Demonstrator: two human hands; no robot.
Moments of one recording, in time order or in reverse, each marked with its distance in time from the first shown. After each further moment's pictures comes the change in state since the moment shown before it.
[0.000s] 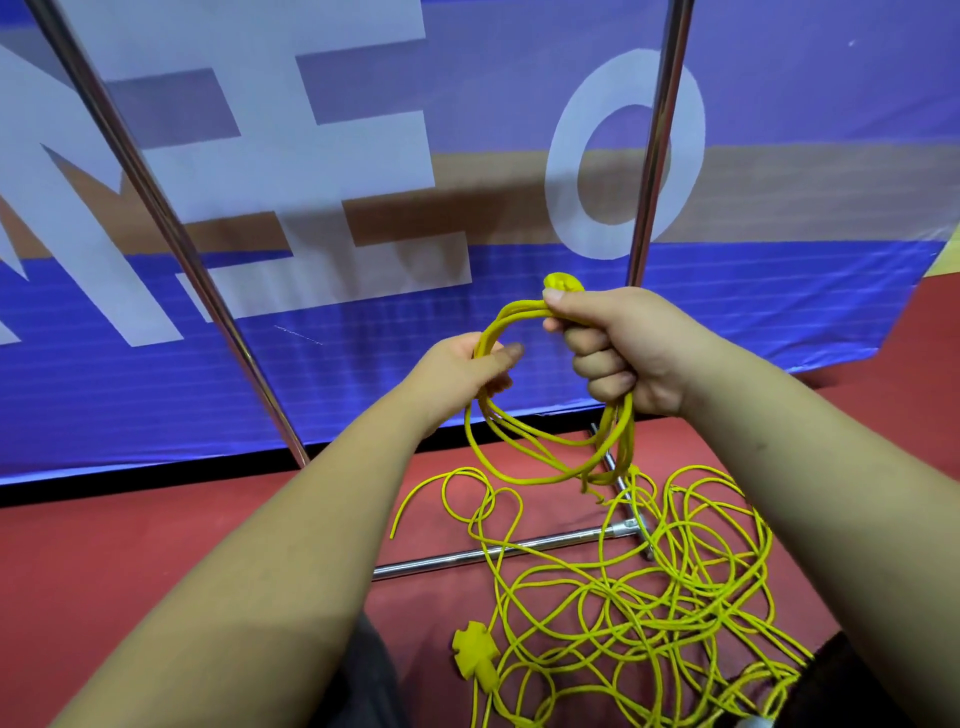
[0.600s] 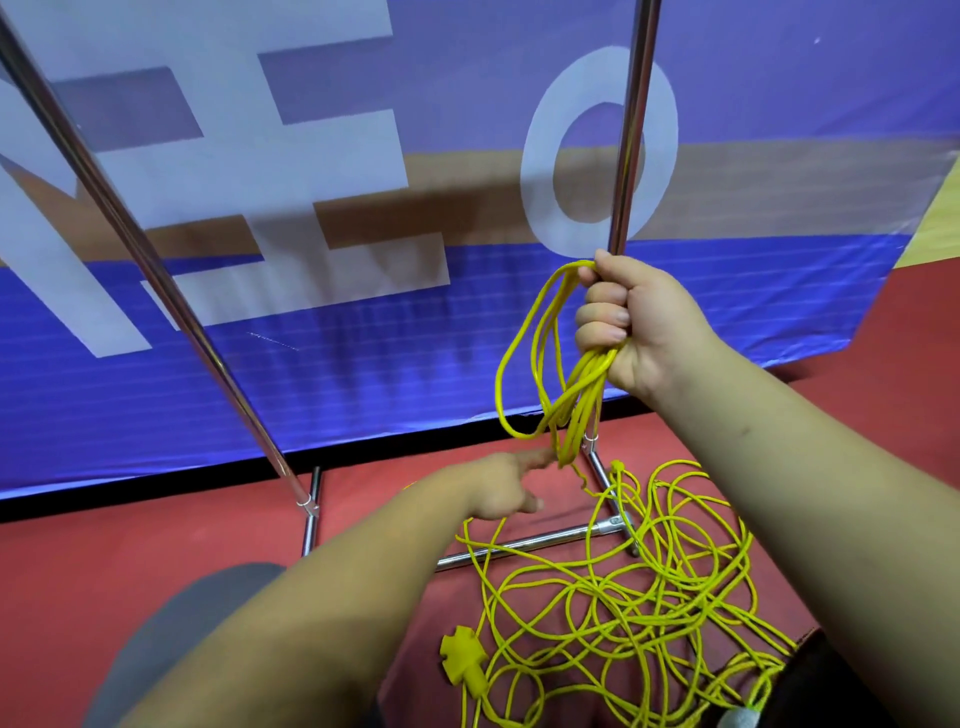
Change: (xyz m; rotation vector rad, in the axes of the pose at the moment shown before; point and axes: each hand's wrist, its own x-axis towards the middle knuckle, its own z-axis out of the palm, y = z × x) left_hand -0.018 -0.064 0.085 0.562 -0.588 -0.153; right_hand 0.021 0.000 -0.026 0.721 0.145 -0.132
